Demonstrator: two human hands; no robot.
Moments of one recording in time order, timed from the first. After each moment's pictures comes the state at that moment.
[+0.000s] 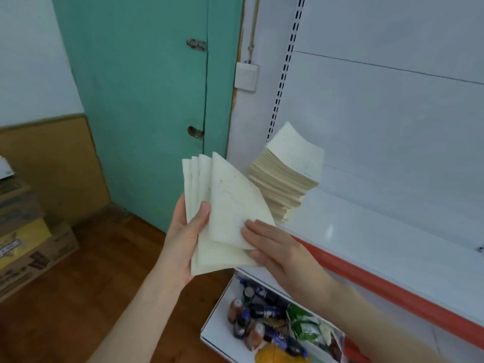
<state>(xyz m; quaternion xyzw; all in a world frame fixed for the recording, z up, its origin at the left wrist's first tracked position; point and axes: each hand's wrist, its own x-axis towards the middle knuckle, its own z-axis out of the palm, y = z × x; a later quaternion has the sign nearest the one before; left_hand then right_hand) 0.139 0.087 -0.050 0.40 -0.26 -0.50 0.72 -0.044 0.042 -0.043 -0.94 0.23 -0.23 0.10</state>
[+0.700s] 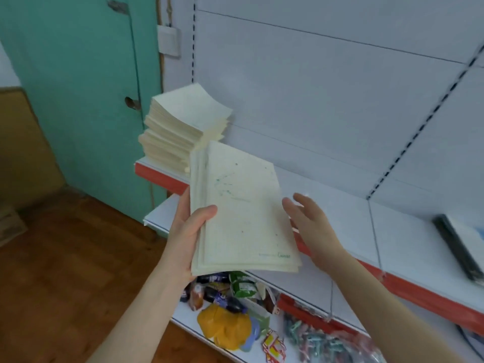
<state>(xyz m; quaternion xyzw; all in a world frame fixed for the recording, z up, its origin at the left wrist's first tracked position) -0.125 0.107 -0.077 0.36 -0.30 -0.54 0.70 -0.314 0.043 -0.044 -0.59 0.51 -0.37 0.50</state>
